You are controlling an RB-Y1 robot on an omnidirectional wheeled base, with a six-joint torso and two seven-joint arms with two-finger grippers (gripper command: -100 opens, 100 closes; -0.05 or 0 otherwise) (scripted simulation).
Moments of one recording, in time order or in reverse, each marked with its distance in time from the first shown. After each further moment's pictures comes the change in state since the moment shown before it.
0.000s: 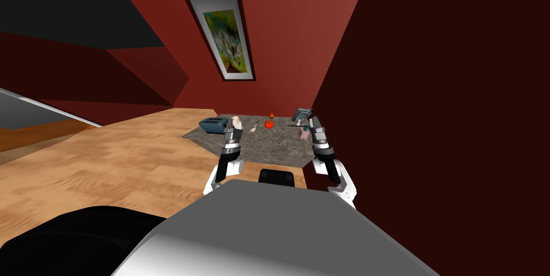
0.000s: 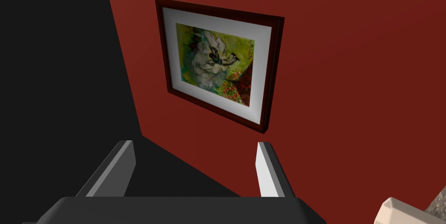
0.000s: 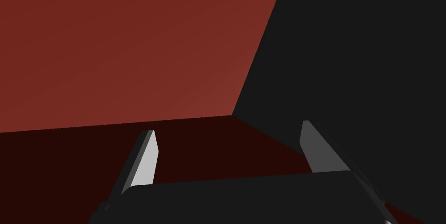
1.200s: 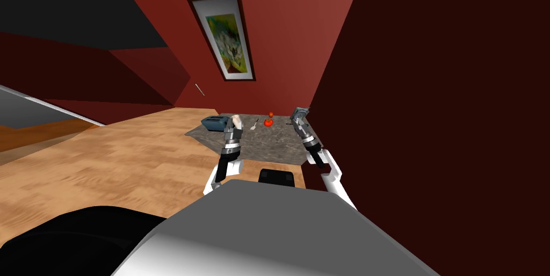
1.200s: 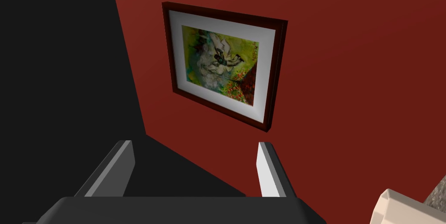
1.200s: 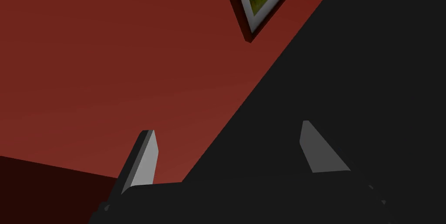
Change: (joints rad) left arm 0.000 0.000 0.000 0.000 0.000 0.000 0.000; right arm -0.183 -0.077 0.088 0.168 0.347 0.075 0.114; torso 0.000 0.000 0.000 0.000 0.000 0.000
